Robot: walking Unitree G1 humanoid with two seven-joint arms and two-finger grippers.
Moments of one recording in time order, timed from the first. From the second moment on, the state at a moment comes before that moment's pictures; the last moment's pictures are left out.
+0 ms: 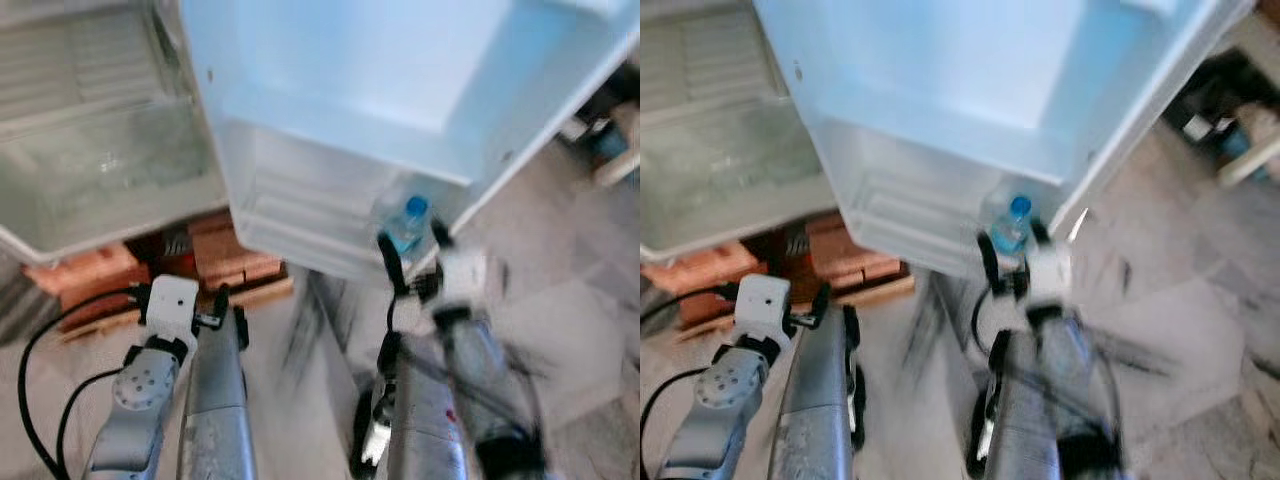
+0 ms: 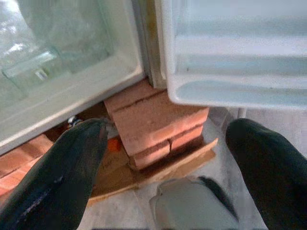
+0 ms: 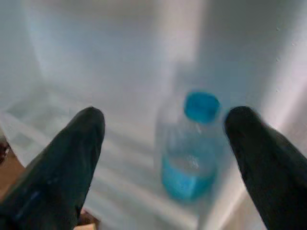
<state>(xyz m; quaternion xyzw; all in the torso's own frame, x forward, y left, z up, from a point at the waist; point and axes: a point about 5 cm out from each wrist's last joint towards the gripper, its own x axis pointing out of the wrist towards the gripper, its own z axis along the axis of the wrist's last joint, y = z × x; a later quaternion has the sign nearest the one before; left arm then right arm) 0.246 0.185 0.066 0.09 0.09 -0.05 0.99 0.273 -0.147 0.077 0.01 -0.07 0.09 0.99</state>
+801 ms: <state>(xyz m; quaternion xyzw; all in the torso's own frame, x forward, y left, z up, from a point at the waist) 0.269 0.163 0.064 0.07 0.06 -0.08 0.99 0.274 -0.150 0.089 0.01 -0.05 0.04 1.00</state>
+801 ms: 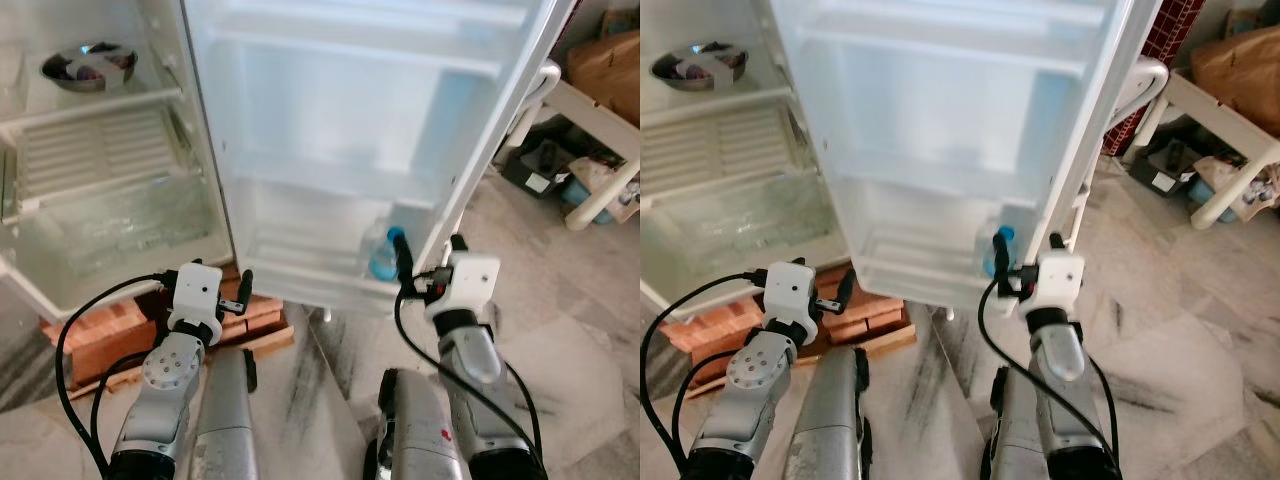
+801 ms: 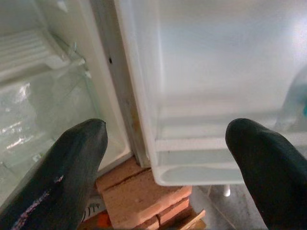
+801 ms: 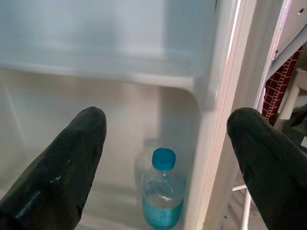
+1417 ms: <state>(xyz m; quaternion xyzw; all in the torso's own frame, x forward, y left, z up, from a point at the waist) 0.280 0.167 0.071 0.08 0.05 -0.08 0.99 0.278 -0.160 0.090 0.00 -0.04 0.03 1.00</state>
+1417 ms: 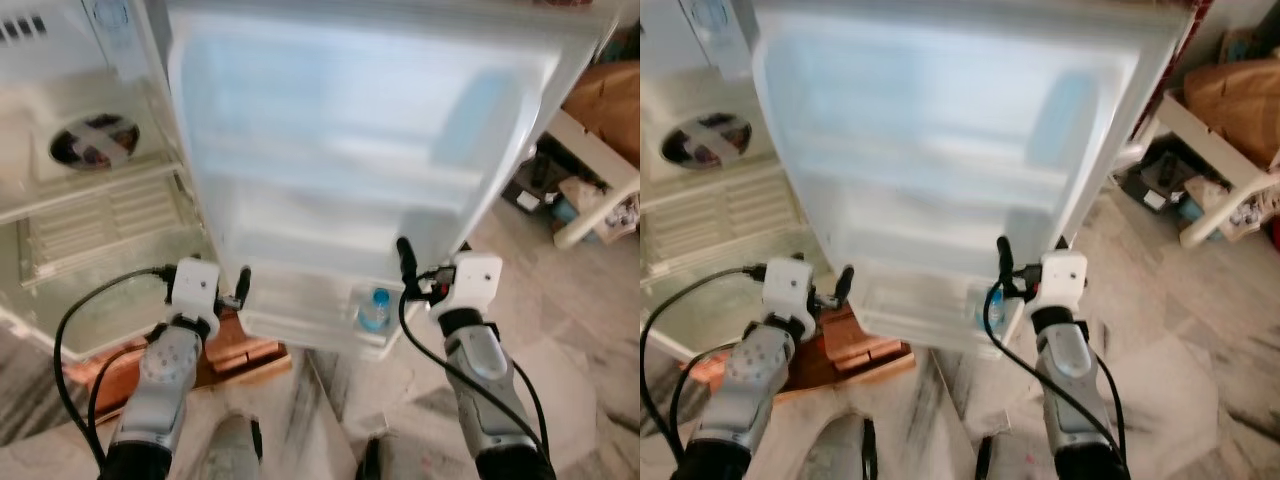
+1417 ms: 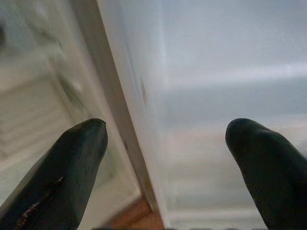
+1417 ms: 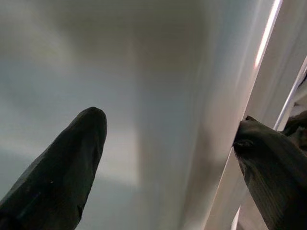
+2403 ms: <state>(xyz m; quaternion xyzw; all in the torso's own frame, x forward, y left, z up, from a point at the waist) 0.272 0.160 0.056 0.08 0.07 -0.09 0.99 0.255 -0.180 0.059 0.07 0.06 0.00 1.00</state>
